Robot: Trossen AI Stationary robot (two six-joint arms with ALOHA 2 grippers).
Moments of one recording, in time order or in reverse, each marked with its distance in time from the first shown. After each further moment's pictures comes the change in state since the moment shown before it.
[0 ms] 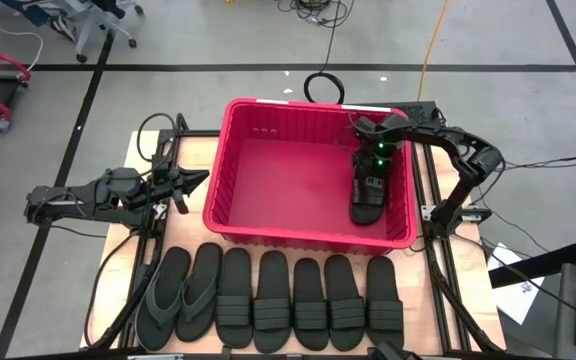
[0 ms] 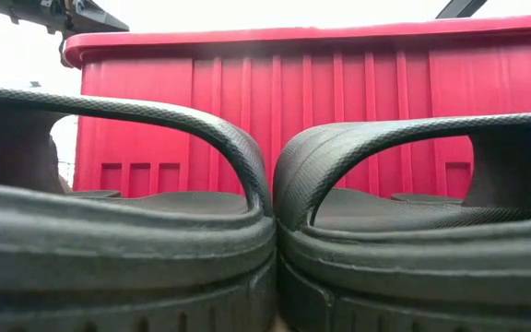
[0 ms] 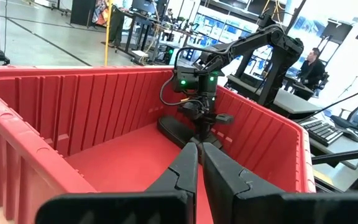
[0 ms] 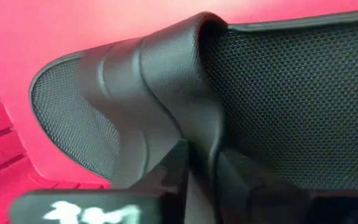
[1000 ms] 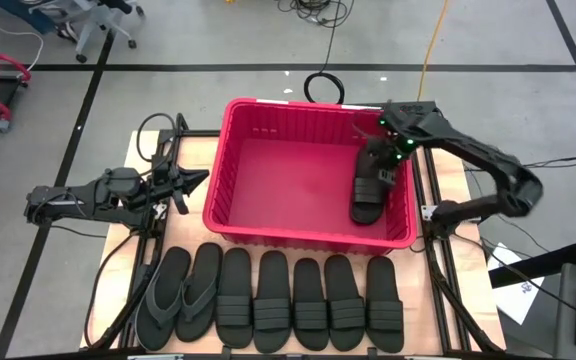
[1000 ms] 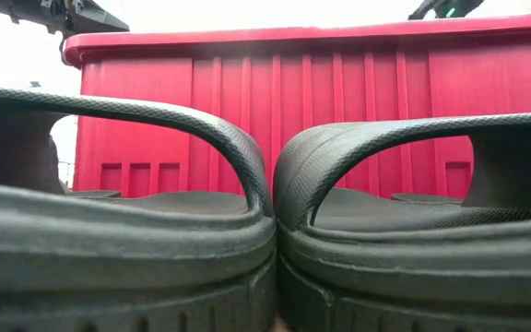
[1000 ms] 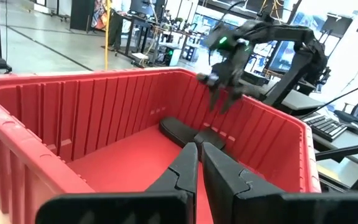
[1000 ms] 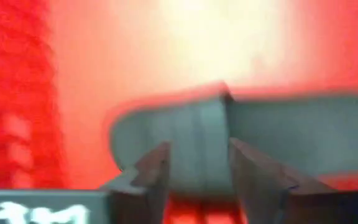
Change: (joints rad) left arm 0.000 -0.001 0.000 0.007 0.001 0.052; right arm 0.060 -0.465 0.019 0.089 -0.197 0.134
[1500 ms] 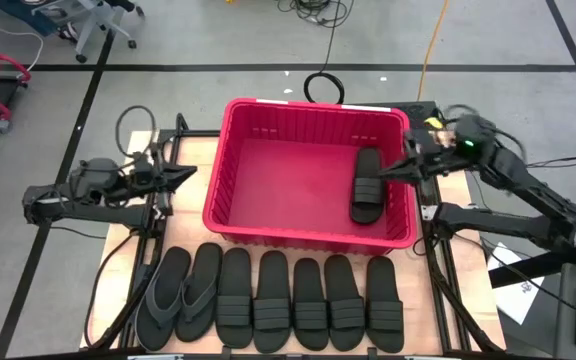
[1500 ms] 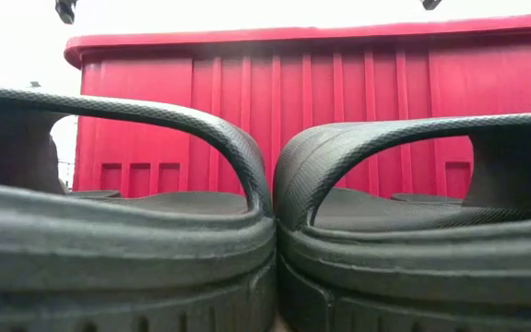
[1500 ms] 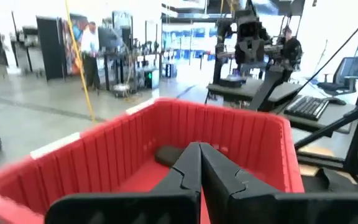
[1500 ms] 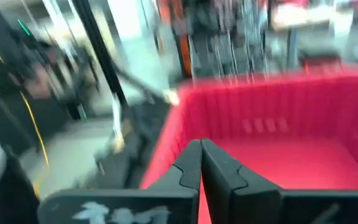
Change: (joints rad) left arm -0.001 -0.021 0.172 -0.090 0.107 0.311; right arm 0.286 -0.564 -0.100 0.604 -0.218 0.560
